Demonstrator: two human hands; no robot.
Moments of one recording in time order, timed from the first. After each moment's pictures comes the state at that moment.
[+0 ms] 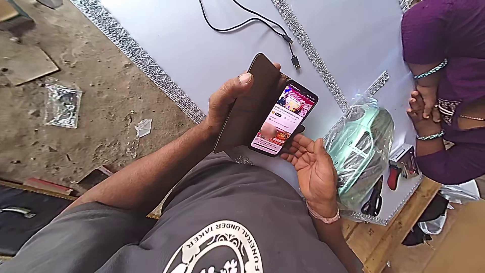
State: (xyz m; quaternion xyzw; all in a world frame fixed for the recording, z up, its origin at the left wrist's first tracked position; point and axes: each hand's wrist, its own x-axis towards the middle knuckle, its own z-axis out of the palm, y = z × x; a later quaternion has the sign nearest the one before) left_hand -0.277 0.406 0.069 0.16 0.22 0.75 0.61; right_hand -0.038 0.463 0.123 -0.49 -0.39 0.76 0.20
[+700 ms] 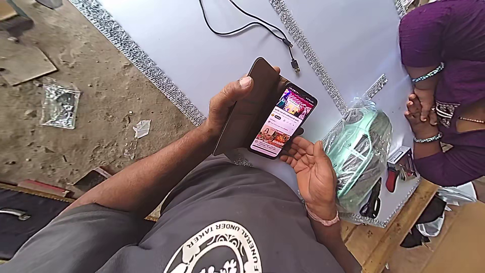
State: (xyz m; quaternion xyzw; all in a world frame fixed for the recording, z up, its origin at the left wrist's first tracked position) left_hand -0.276 0.406 0.067 0.15 0.21 0.75 0.61; right_hand -0.038 0.463 0.122 -0.49 -0.38 0.76 0.20
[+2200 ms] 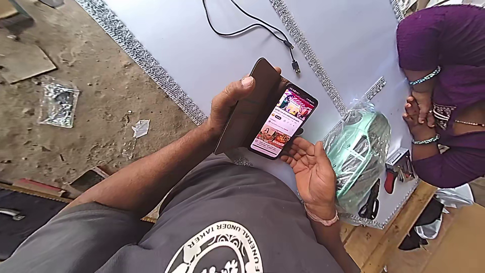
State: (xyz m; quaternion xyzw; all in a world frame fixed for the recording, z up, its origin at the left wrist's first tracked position) left_hand -0.276 0.406 0.072 0.15 0.22 0.75 0.60; right_hand -0.038 0.462 0.123 -0.48 -0.36 0.77 0.21
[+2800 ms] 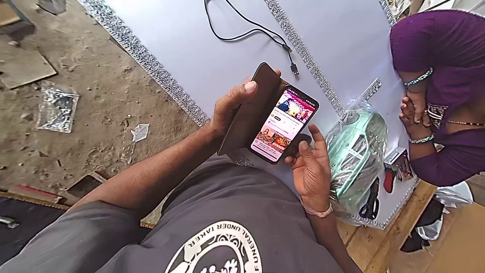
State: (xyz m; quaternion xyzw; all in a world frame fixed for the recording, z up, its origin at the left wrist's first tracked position) left_hand -0.273 0.405 0.074 0.15 0.21 0.75 0.60; right_hand -0.050 0.460 0.118 -0.44 -0.36 0.76 0.30
